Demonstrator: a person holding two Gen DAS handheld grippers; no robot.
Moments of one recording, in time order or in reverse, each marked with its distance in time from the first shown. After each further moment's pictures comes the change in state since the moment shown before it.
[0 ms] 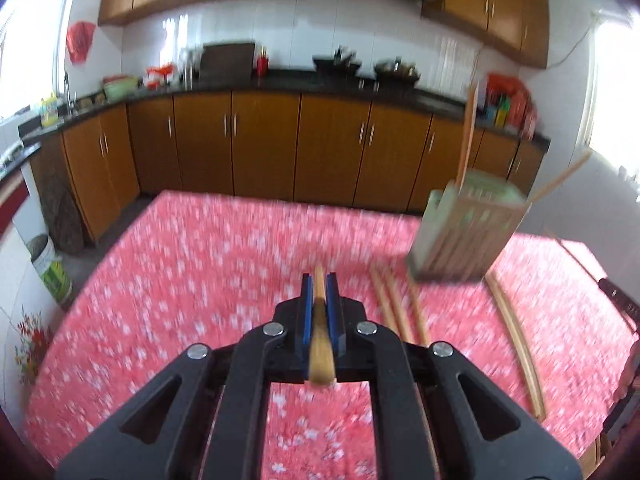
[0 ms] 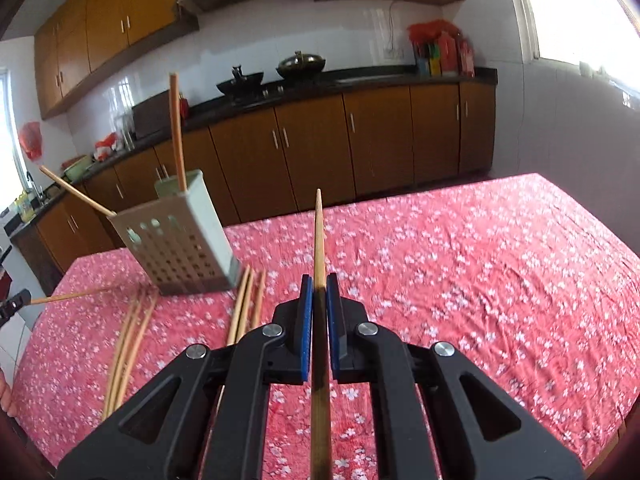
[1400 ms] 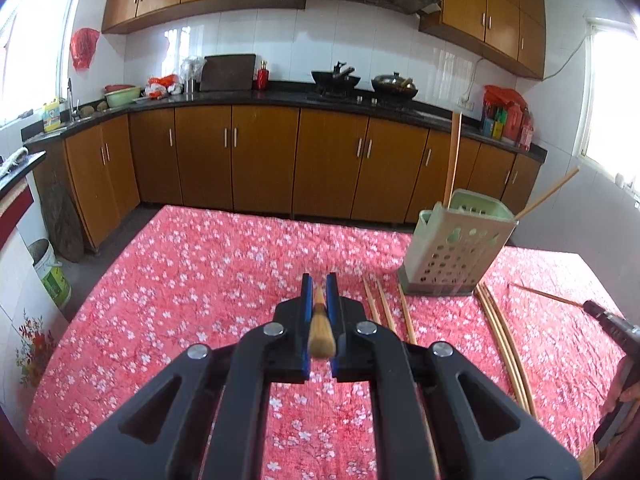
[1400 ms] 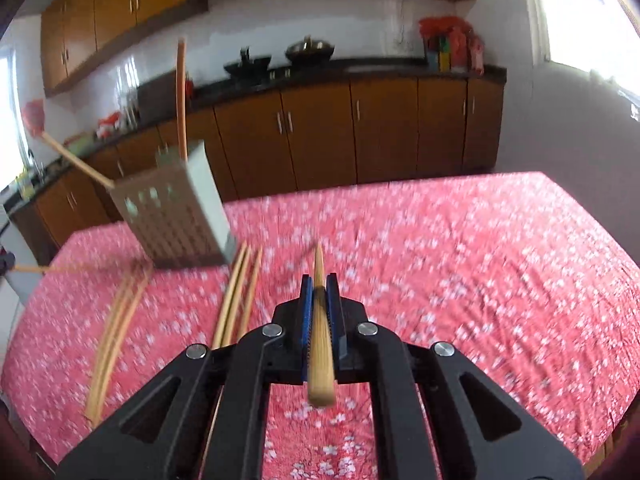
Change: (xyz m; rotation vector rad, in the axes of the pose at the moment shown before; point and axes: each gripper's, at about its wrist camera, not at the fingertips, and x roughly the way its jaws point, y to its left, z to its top) left arm -0.014 0.000 0.001 -0.009 -0.041 -0.007; right arm -0.009 -0.003 -0.011 -0.040 0.026 -0.003
